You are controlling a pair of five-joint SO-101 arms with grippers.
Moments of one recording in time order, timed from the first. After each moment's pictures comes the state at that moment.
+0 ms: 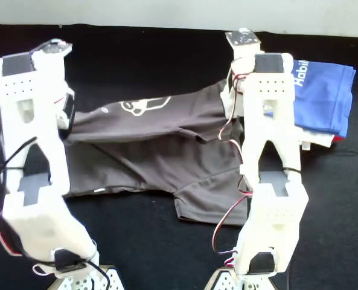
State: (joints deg) left arm -19.9 15.1 -22.2 100.9 -15.4; right arm -7.6 23.5 -40.2 100.4 10.9
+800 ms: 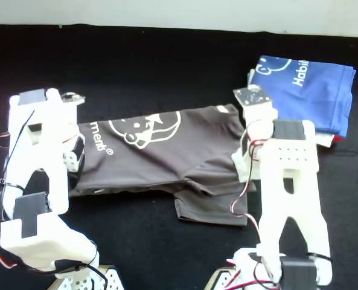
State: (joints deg) left arm -20.0 5.9 11.8 96.0 -15.4; right arm -4.1 -22.7 25.1 88.1 17.8
